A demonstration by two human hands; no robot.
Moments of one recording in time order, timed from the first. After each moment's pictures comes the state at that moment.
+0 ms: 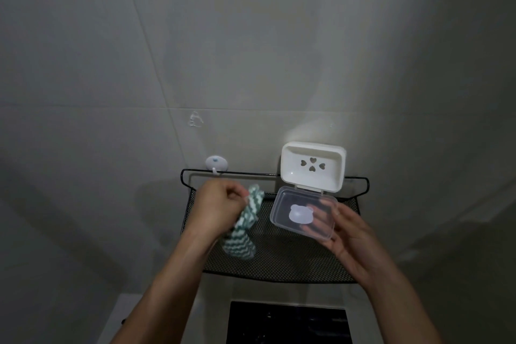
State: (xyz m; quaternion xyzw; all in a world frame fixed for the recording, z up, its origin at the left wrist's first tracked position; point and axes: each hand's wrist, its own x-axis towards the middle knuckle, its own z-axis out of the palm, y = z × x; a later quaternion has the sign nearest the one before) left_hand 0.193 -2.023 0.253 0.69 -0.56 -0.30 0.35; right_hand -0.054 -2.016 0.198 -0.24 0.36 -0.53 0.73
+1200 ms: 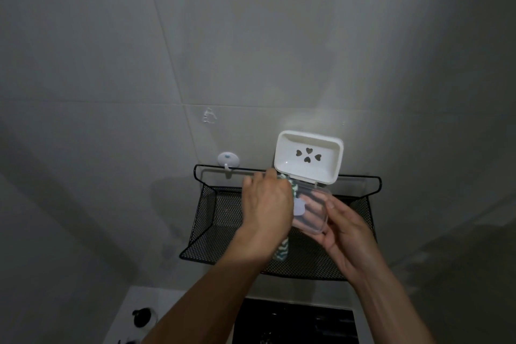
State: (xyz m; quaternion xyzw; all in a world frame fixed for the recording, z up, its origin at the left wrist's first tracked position) left_hand 0.126 -2.019 0.260 0.67 -0.73 0.04 0.15; right_hand -0.022 -2.013 0.200 -0.27 0.32 -0.55 0.73
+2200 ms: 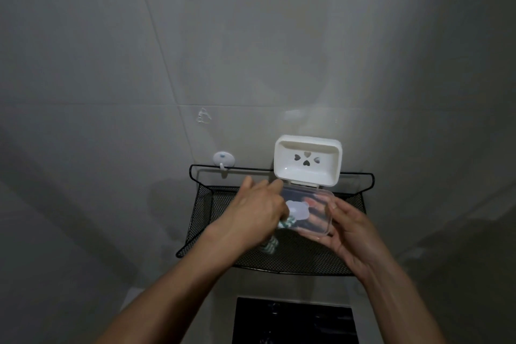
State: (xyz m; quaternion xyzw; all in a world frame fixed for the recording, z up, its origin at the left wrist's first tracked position) left_hand 0.155 -2.007 0.267 0.50 -0.86 -0.02 0.07; right_hand -0.044 -2.015 0.199 -0.27 0.38 -0.51 0.72
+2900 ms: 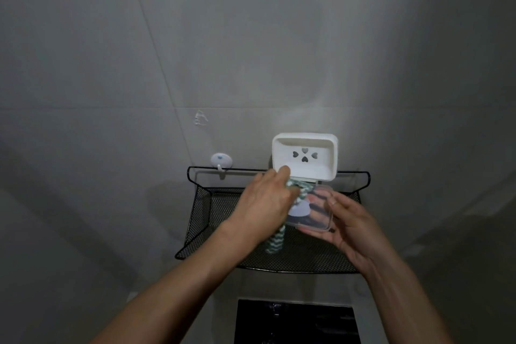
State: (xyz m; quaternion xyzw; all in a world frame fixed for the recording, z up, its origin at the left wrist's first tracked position) left_hand 0.137 -2.020 0.256 0.49 -0.86 0.06 0.15; right_hand -0.047 -2.014 0.214 -0.30 0.38 -0.50 0.71
